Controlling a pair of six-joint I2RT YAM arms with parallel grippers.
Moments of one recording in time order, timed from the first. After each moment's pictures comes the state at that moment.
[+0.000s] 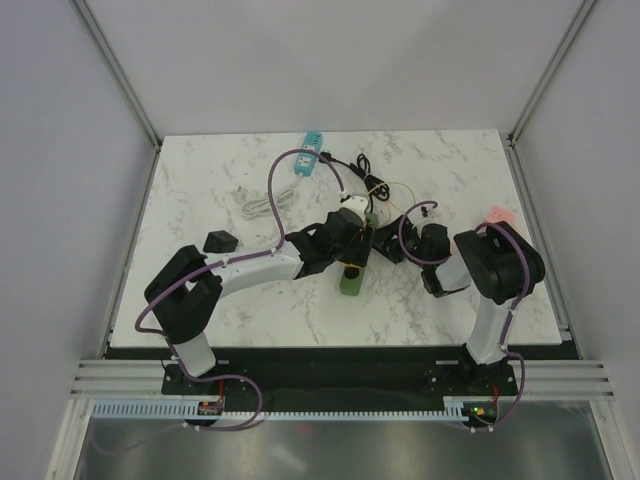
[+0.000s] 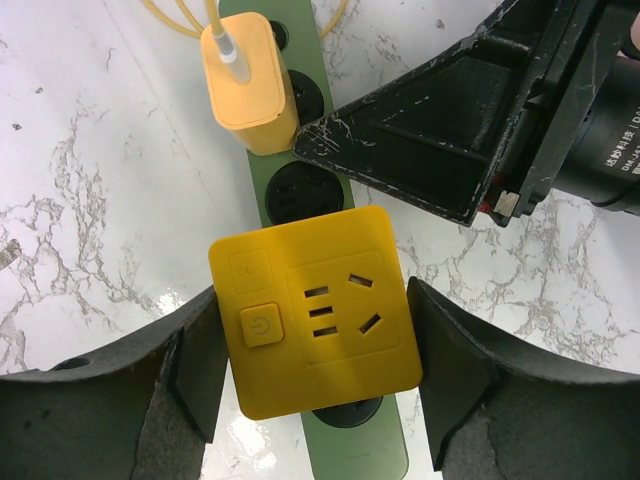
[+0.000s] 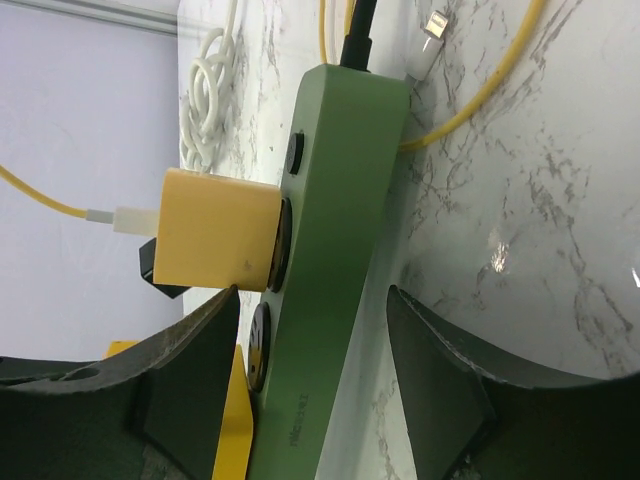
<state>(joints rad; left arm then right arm) -0.93 1.73 1.15 -0.12 -0.26 -0.40 0.28 1.90 0.48 1.10 -0.39 1.08</state>
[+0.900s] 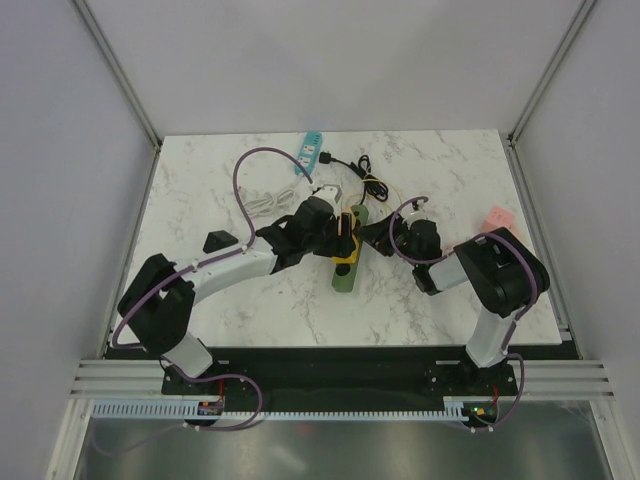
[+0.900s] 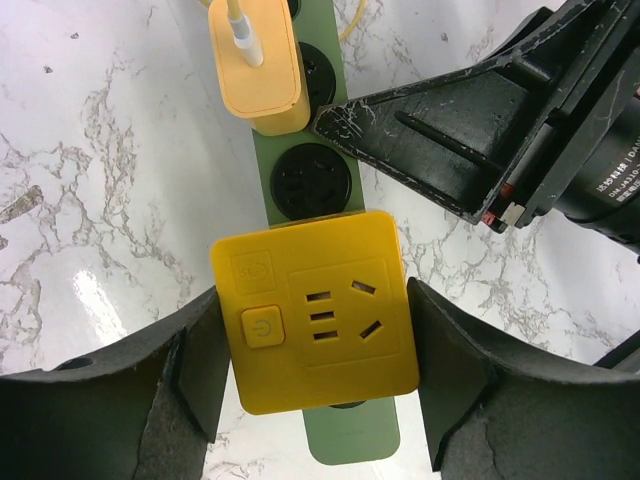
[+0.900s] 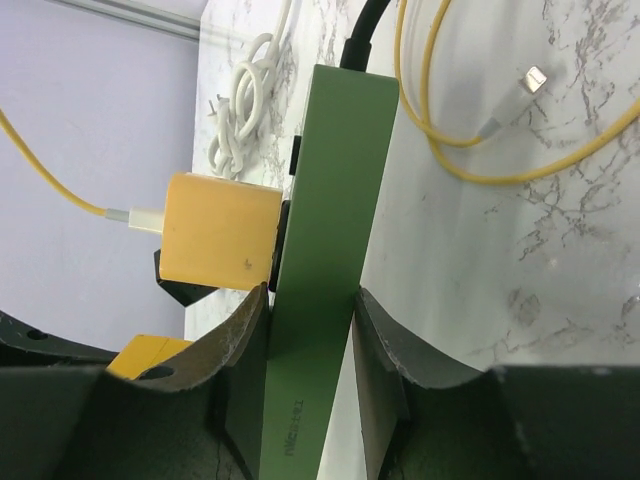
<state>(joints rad) -0.80 1.58 1.06 -0.14 -0.08 -0.52 0.38 1.82 0.52 1.05 -0.27 1.07</state>
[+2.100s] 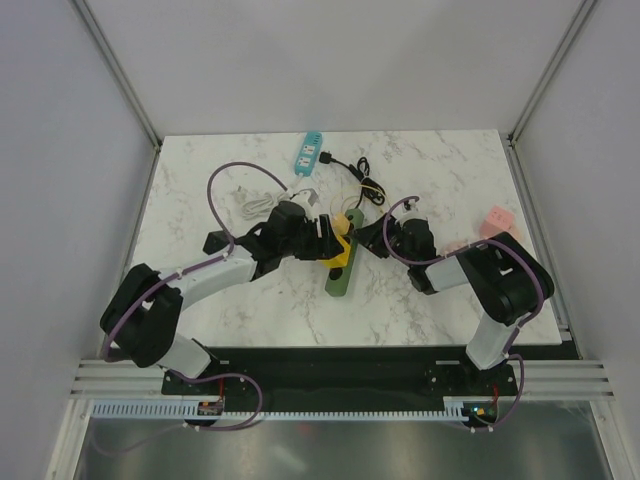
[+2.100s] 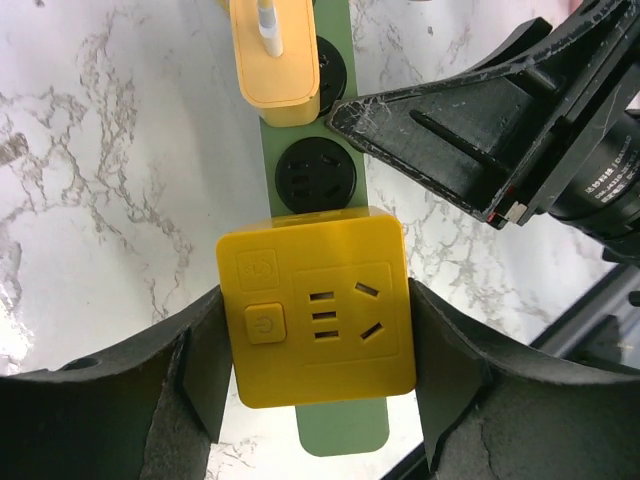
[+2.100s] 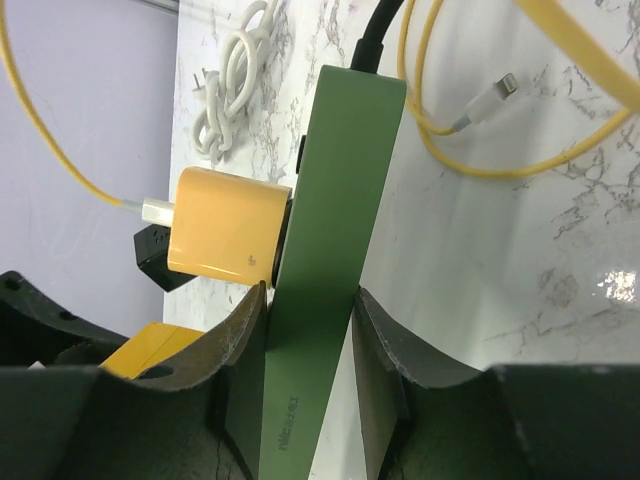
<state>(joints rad) -0.70 1.49 0.90 -0.02 0.07 -0.59 0.43 1.76 0.54 0.92 -0.22 1.01</state>
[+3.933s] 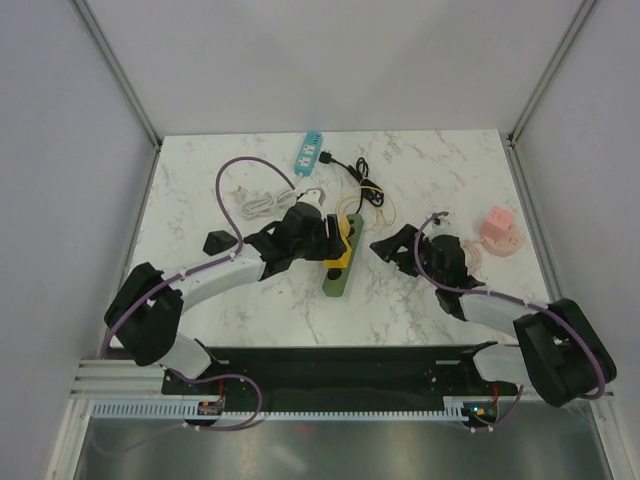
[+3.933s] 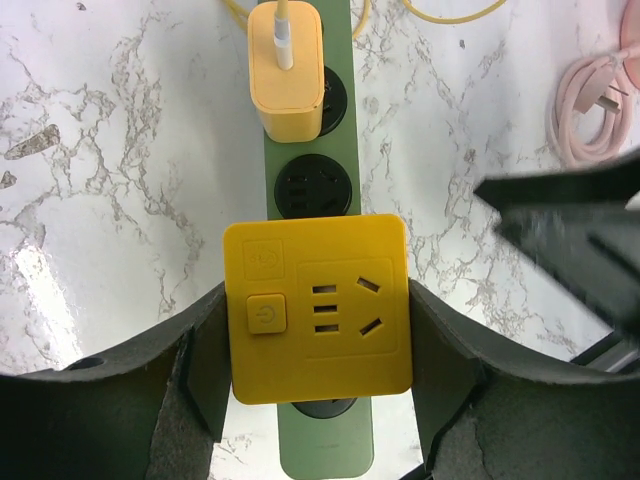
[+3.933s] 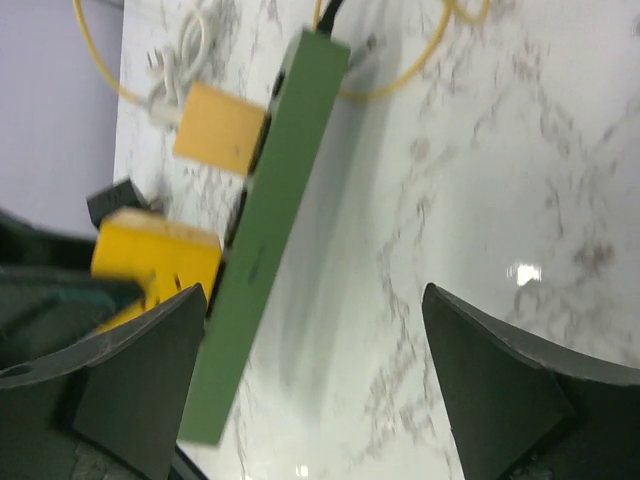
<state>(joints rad) -0.77 1.50 0.96 -0.12 -0.08 -0.63 0.37 1.31 0.36 0.57 -0.16 0.88</state>
